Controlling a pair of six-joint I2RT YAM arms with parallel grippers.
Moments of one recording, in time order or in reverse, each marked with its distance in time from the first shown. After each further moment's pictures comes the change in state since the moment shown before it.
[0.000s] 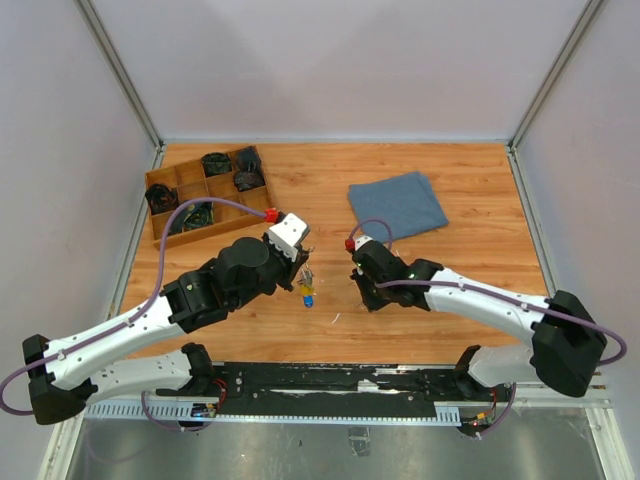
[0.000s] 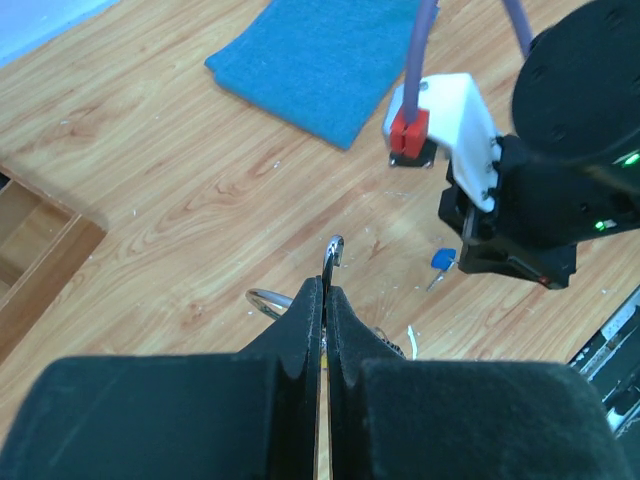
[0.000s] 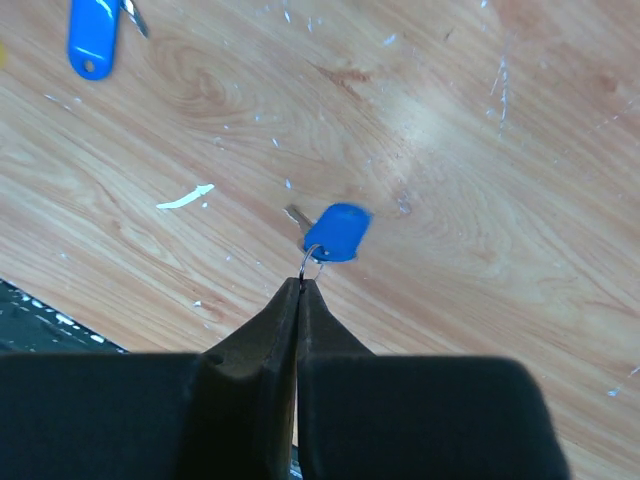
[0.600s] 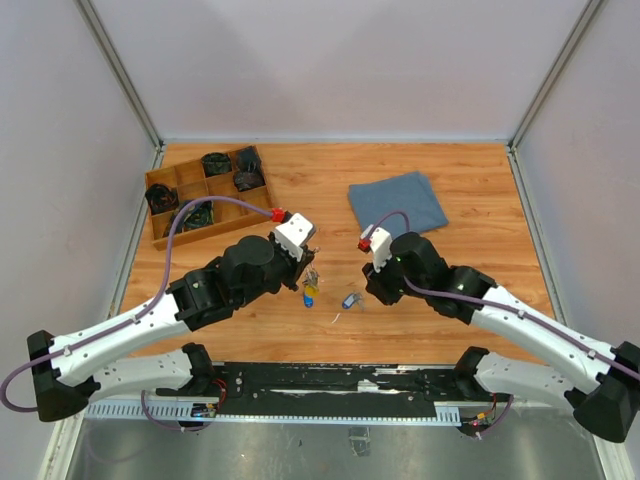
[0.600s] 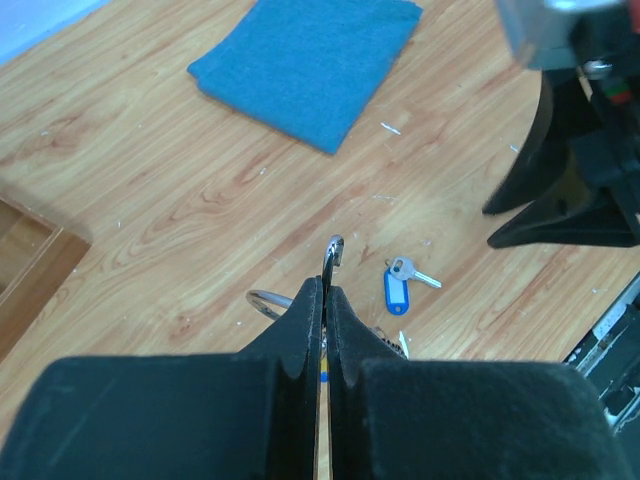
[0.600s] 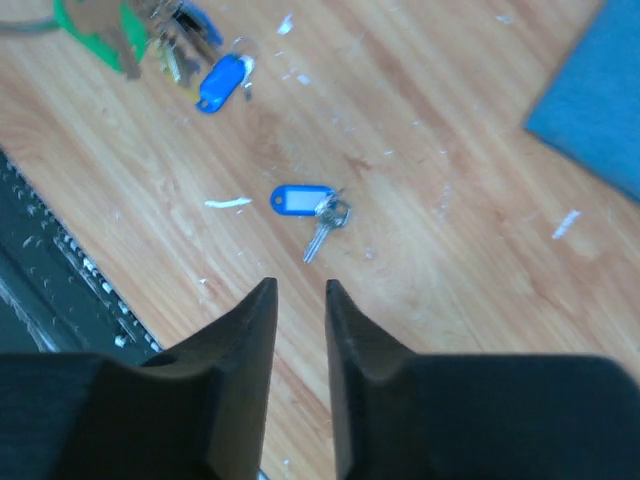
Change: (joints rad) left arm 0.000 0.029 0.001 0.033 0.030 0.007; right arm -0.057 -0.329 -0.008 -0.002 -0.183 -0.340
